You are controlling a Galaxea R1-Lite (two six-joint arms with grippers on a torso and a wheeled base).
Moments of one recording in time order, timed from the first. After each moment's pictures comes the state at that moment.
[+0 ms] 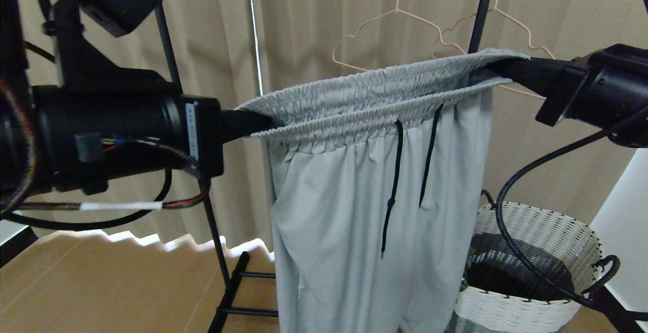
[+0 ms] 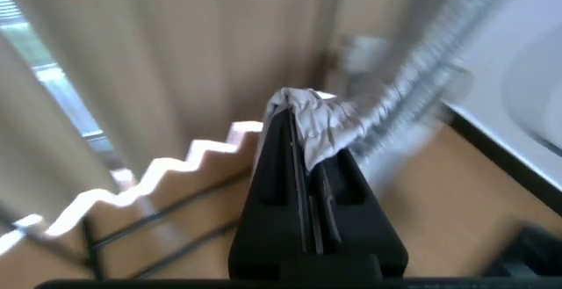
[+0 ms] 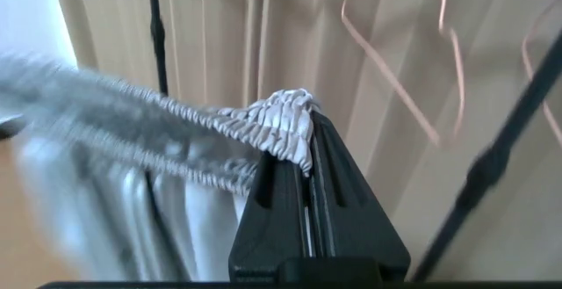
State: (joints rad) left arm -0.70 1.35 -1.16 0.05 -0.01 -0.10; right arm 0.36 1.39 -0.97 -0.52 0.20 0.02
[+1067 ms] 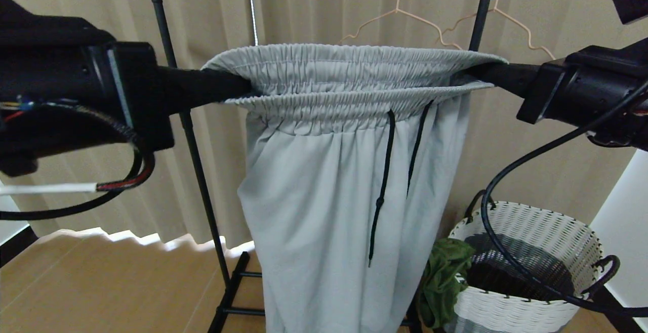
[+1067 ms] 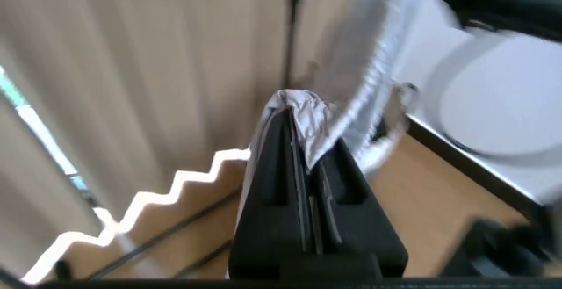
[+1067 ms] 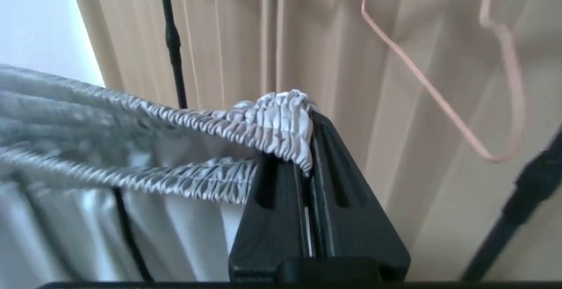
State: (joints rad) left arm -0.69 1.30 -1.20 0.04 -0.02 -0.09; right arm 0.40 1.42 -1.01 -0.44 0.19 0.10
